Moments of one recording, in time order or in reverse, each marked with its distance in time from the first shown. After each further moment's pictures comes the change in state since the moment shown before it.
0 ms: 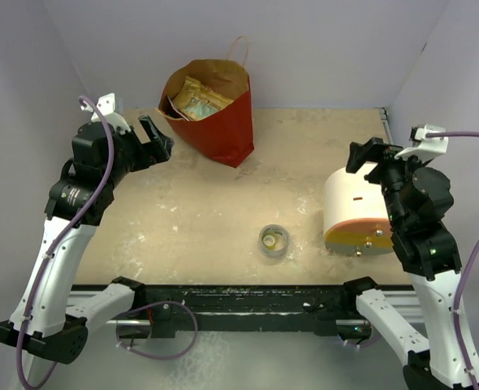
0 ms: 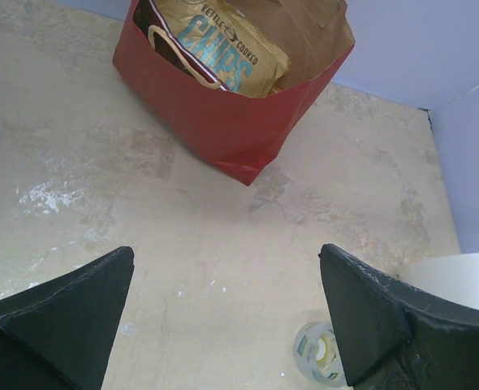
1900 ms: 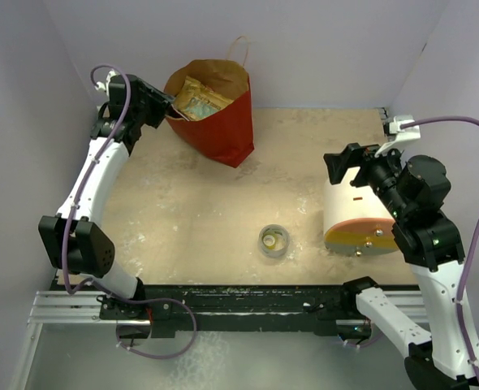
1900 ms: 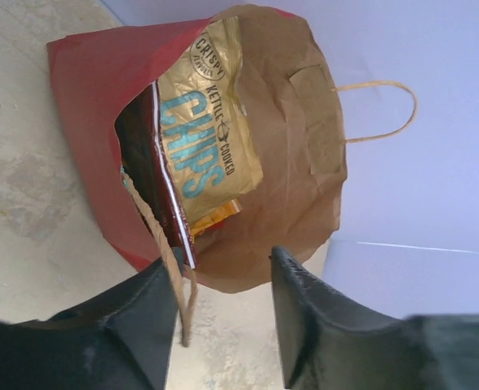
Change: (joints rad) left arm 0.166 0.557 0.183 0.311 0.075 -0.555; right arm 0.023 0.073 0.092 -0.129 -0.328 -0.045
